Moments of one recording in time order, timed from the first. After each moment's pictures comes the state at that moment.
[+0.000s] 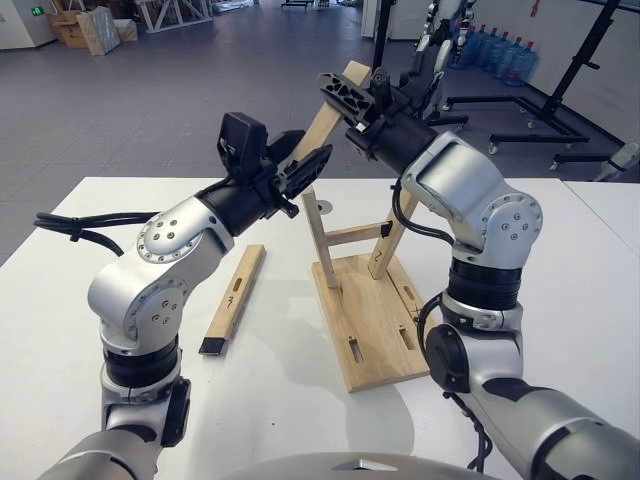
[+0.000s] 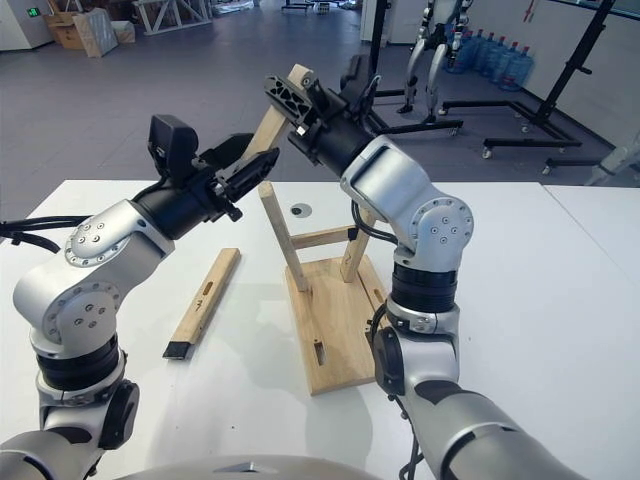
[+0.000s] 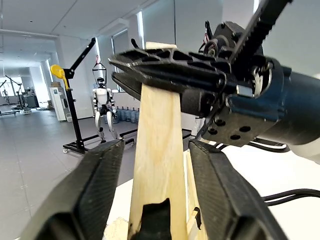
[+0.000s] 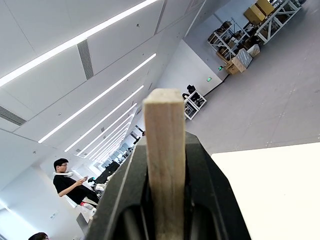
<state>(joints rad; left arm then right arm) -0.56 0.30 0.06 -0.66 -0.65 0.93 -0.21 -0.87 -0.10 -0.20 -0.14 1.55 0.83 -0.45</state>
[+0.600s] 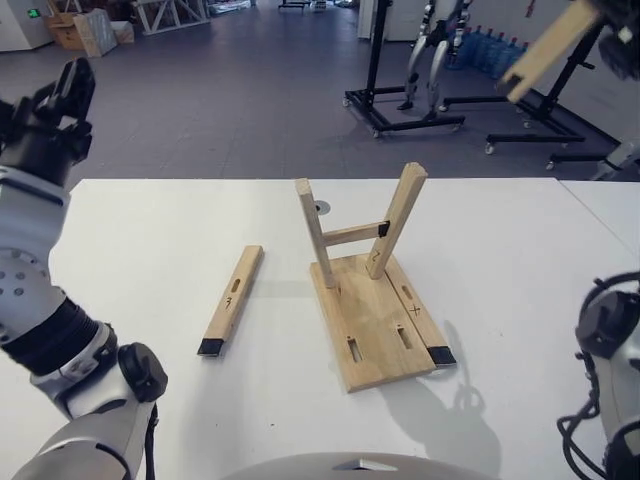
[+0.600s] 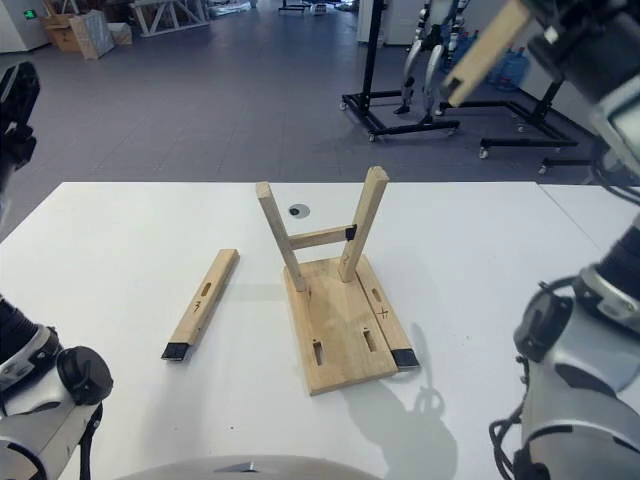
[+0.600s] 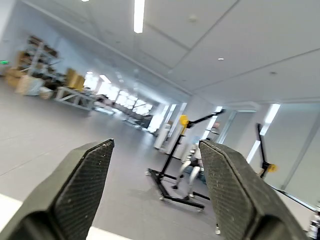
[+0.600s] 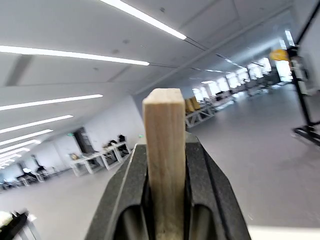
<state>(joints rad) -0.61 0.42 0.76 -0.40 -0.86 0.93 0.11 -0.81 -0.82 -0.58 -0.09 1.56 1.06 -0.26</state>
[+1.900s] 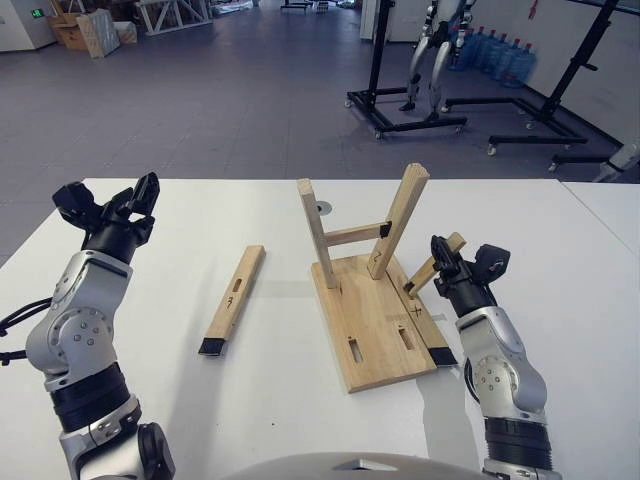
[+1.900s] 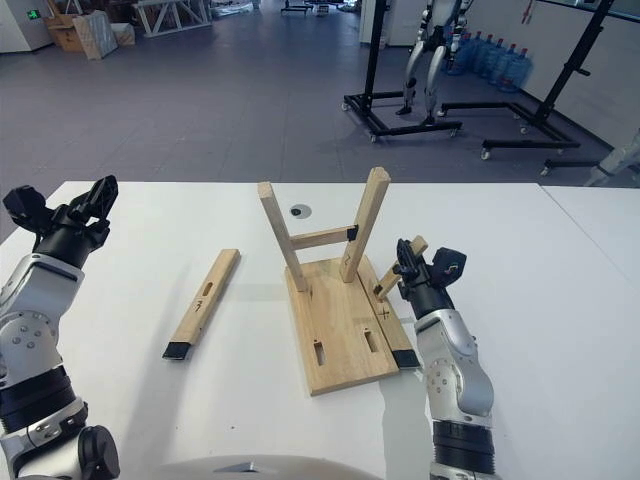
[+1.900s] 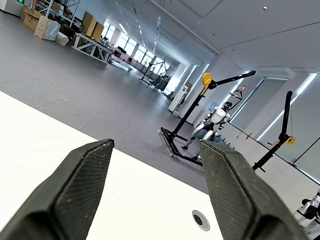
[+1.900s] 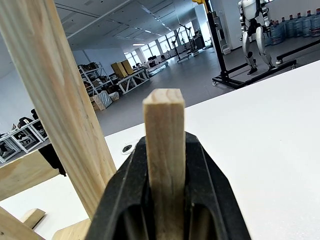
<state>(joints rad) -0.28 0.30 0.56 -0.29 -0.82 0.68 0.01 -0.02 -0.13 -0.22 -0.13 0.57 0.24 0.18</state>
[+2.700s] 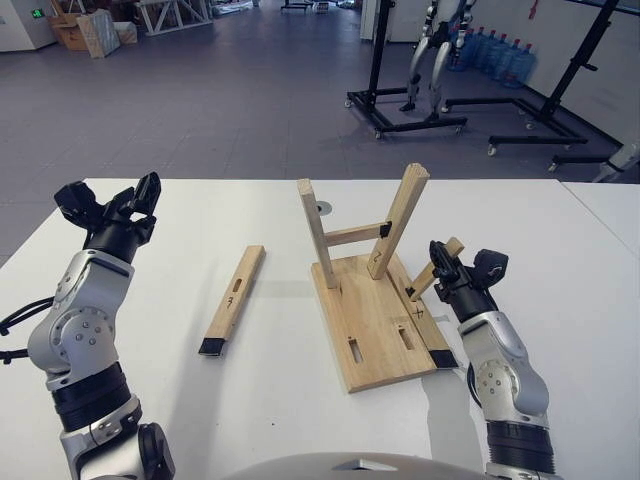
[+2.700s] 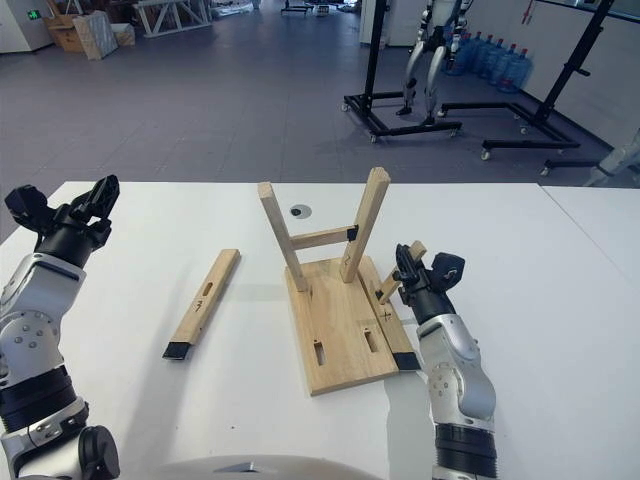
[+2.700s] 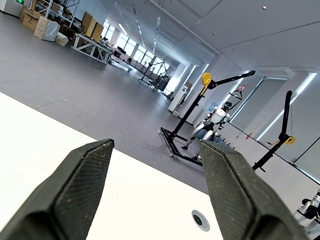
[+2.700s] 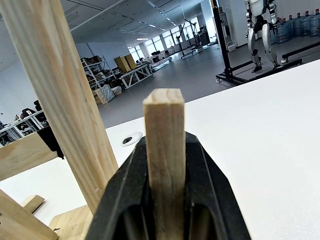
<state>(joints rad) -0.28 0.30 0.55 -0.29 -0.82 0.68 0.01 0.01 -0.14 -0.22 -0.13 0.52 0.22 0.25</state>
